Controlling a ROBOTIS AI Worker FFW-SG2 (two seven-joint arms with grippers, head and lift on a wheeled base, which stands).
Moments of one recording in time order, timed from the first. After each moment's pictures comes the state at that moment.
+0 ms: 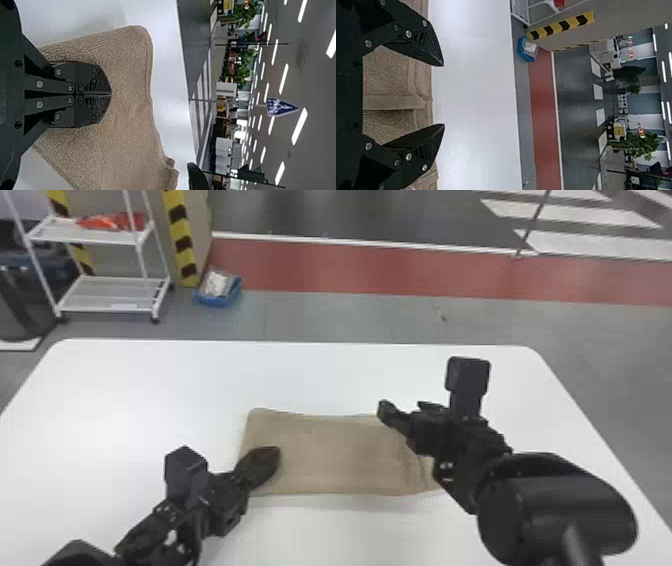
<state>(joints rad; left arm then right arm) 0.06 0.40 -0.50 -1.53 0.34 0.00 -0.18 0.05 -0.03 0.02 -1.98 -0.18 0.87 -0.06</state>
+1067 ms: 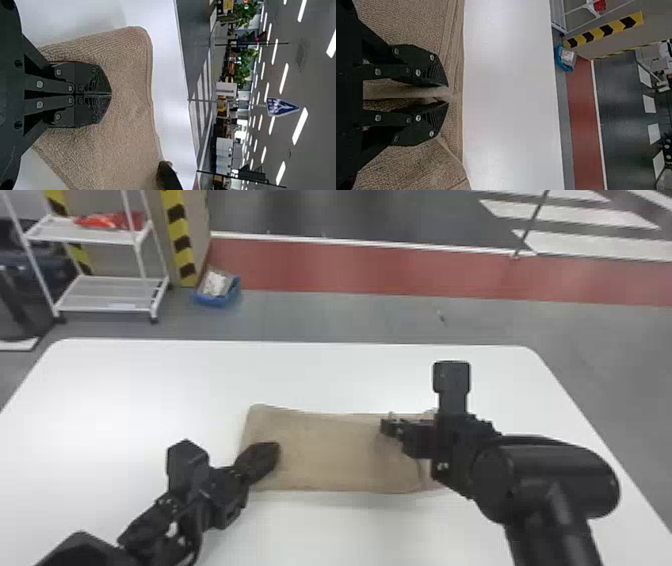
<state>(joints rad) 0.03 0.39 -0.50 -1.49 0.33 0.00 -0.19 -0.07 -0.06 0.01 -1.84 -0.18 1.05 0.05</state>
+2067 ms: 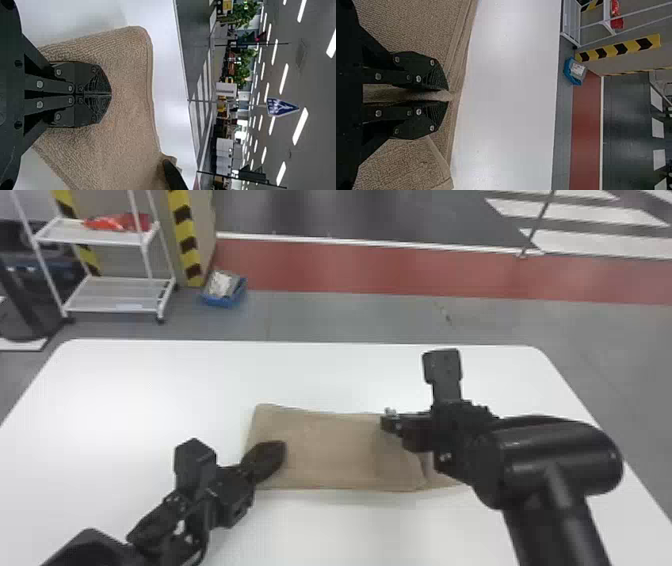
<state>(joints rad) 0.02 0.39 -0.51 -1.49 0.33 0.00 -0.19 -0.12 -0.09 0.08 -1.85 -0.08 1.14 0.13</state>
